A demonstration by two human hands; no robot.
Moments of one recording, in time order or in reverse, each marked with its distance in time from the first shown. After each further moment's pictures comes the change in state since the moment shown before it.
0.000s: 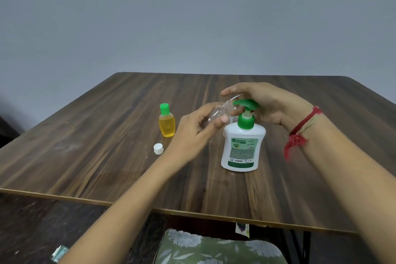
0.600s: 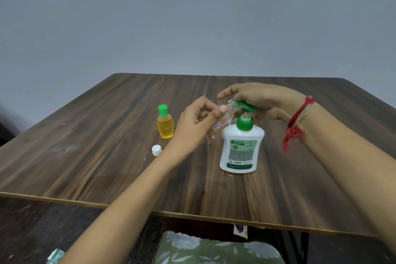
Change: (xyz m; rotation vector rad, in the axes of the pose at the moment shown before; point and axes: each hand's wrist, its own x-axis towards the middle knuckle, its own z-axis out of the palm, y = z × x) left_hand 0.012 0.006 0.003 -0.262 0.054 -0.168; right_hand 0.010 -0.010 0.003 -0.304 -0.045 0.047
